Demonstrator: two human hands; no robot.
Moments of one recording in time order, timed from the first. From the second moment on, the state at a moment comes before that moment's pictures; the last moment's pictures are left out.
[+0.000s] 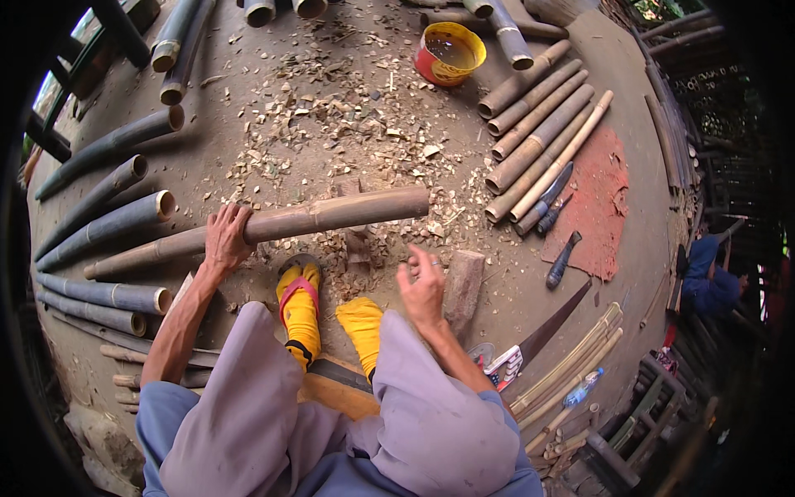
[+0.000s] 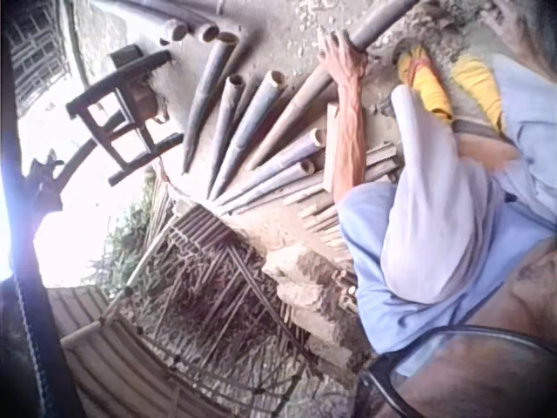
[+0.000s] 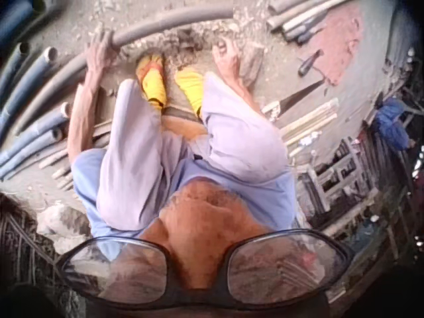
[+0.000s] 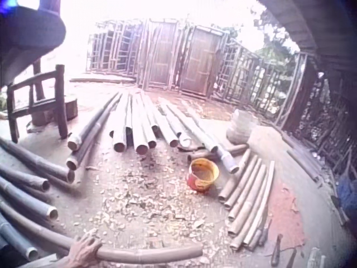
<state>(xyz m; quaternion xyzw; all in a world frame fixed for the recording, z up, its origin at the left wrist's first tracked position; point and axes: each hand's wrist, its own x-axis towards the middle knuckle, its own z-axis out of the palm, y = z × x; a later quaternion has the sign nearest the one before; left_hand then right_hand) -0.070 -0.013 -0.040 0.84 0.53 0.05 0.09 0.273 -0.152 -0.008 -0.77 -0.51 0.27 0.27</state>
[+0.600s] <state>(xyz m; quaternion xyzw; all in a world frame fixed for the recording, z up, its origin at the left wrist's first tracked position) -0.016 -0.080 -0.060 0.84 0.52 0.14 0.07 0.249 -0.168 -0.067 -0.74 -0.45 0.39 0.31</state>
